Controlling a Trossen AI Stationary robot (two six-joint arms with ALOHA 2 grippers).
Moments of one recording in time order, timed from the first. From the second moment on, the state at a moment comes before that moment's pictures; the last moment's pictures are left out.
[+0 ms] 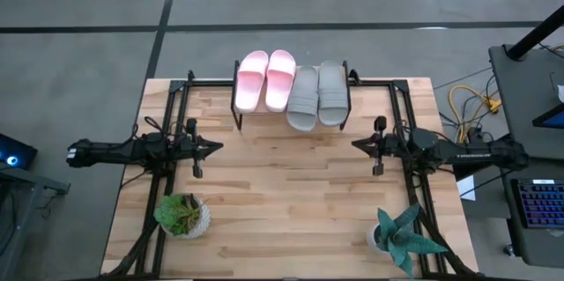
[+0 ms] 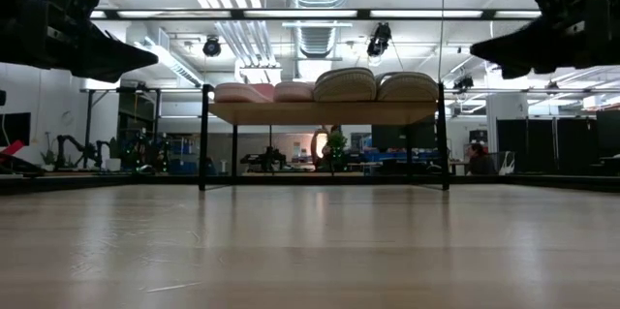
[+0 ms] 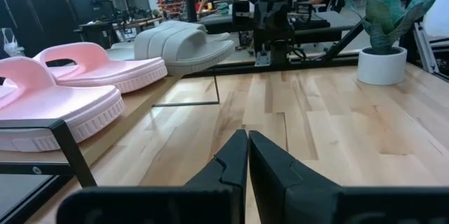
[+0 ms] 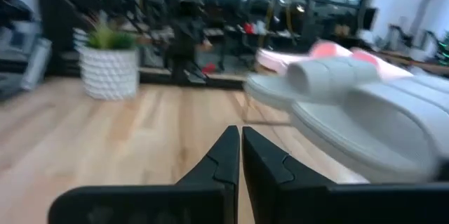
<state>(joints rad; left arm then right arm) -0.05 0.07 0.05 -0.09 -0.24 0.12 -0.06 0.26 0.01 0.27 0.05 -0.14</state>
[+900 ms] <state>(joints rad) -0.05 0.05 0.06 -0.12 -0.16 0.11 -0.06 0.04 0.05 -0.10 0.03 -0.07</state>
